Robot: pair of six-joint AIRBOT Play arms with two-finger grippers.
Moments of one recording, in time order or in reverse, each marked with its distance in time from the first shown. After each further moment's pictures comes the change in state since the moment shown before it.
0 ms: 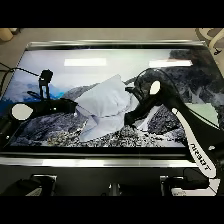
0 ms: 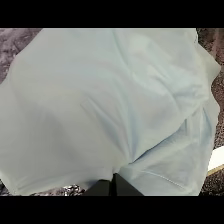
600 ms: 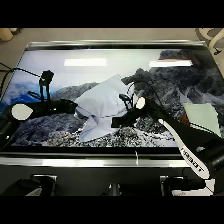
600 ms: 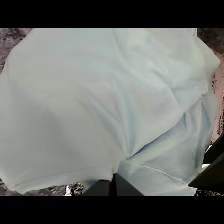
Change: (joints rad) left arm 0.000 0.002 0.000 0.000 -0.022 0.001; right arm 0.139 -0.036 -0.141 0.145 -0.354 0.185
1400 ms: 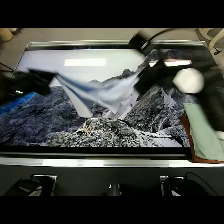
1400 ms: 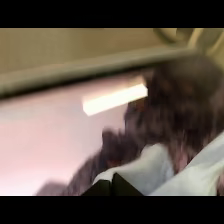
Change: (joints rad) left arm 0.003 0.225 0.369 0.089 0.024 0.001; right arm -0.006 0.546 0.434 -0.648 0.016 -0.274
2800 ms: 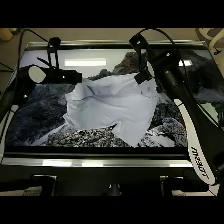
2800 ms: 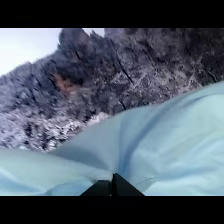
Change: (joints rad) left arm -0.006 -0.692 0.208 0.049 -0.086 -0.162; right arm 0.000 -0.501 0.177 -0.372 0.119 0.398
